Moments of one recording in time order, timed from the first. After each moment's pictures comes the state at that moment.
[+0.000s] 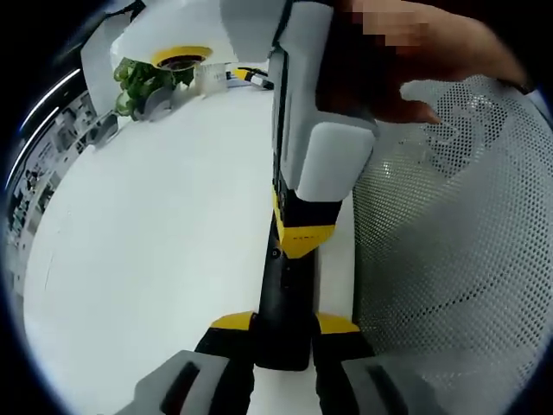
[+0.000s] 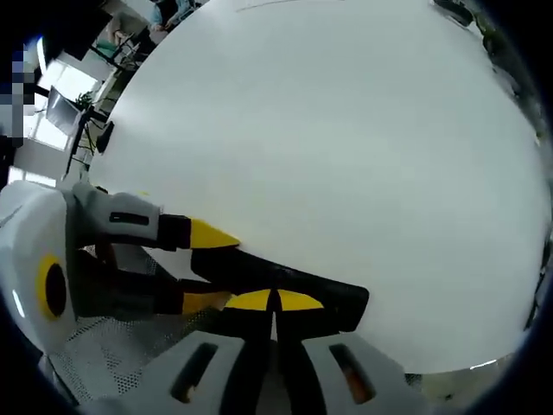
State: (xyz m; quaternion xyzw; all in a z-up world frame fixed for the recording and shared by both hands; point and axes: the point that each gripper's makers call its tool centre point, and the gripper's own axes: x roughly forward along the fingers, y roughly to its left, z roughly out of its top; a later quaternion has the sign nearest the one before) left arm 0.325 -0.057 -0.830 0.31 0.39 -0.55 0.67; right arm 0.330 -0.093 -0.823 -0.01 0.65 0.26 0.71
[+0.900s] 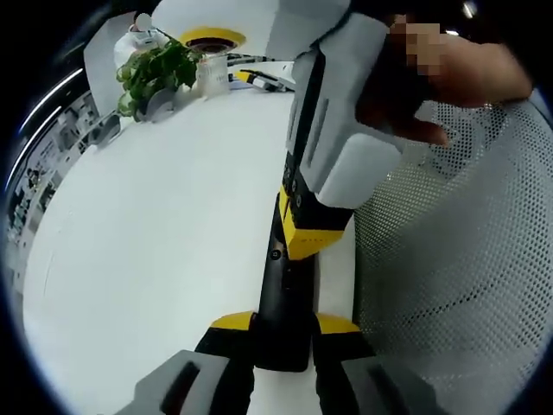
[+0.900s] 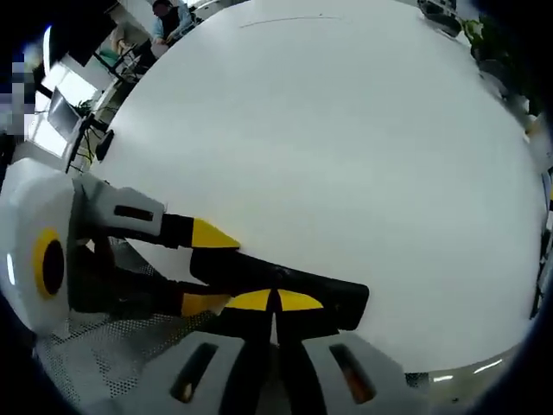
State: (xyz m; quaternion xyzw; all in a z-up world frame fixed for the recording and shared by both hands) left arm 0.326 -0.058 -0.830 0.30 0.38 -0.55 0.68; right arm 0.333 -0.095 -0.822 0.00 0.62 0.24 0.75
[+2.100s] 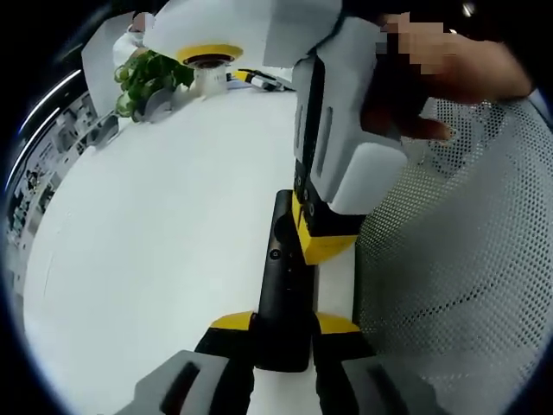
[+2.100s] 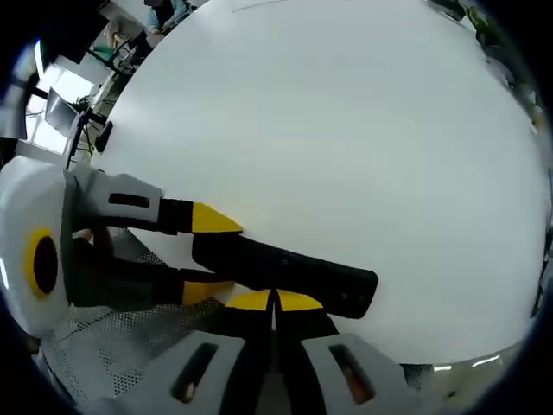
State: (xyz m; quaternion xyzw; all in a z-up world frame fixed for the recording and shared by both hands) left arm 0.325 -0.058 -0.831 0.31 0.38 -0.55 0.68; right arm 0.318 -0.092 -0.827 -0.02 0.65 0.25 0.71
